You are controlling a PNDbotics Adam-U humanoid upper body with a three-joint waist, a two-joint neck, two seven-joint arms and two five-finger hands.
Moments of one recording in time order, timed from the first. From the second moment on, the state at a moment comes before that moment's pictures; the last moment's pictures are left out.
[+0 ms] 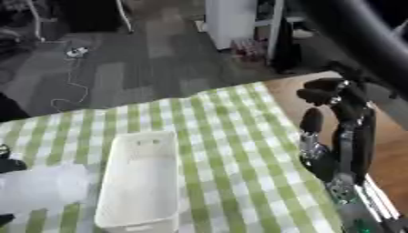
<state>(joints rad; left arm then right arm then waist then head) -0.58 0.88 -0.39 -1.85 -1.17 -0.59 -0.34 -0.05 -0.44 -0.05 -1.99 0.84 -0.43 -0.80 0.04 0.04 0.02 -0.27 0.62</state>
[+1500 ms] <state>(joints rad) -0.73 0.83 -0.52 -1.59 -1.83 -0.47 0.78 -0.17 -0.49 -0.08 -1.99 0.70 -0.47 -0.76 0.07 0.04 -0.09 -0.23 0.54</state>
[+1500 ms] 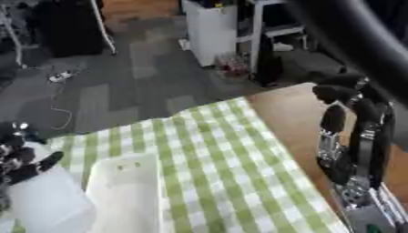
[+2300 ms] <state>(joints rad) -0.75 0.77 -0.56 -1.60 -1.85 -0.48 0.77 -0.26 -0.49 -0.10 -1.99 0.59 -0.50 -0.73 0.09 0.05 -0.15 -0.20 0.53</state>
